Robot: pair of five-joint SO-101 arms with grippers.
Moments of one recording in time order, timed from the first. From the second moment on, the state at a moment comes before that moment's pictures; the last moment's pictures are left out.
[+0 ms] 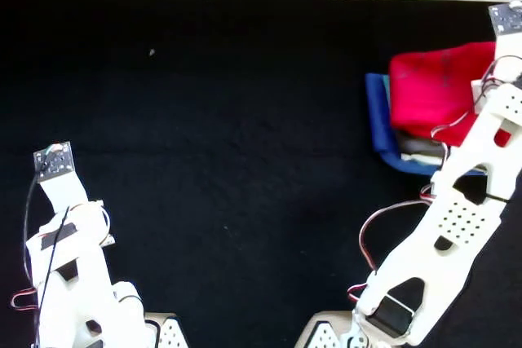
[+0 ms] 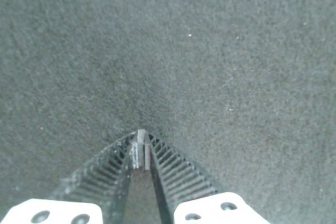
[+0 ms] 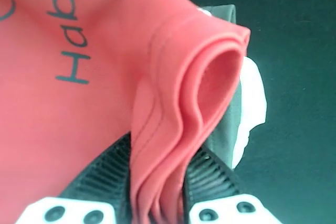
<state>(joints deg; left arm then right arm) -38.1 -40.2 80.1 29.2 -11.9 28.5 50.8 -68.2 76.0 39.4</state>
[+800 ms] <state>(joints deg) -38.1 -40.2 80.1 29.2 -11.9 29.7 51.1 -68.2 66.7 40.9</state>
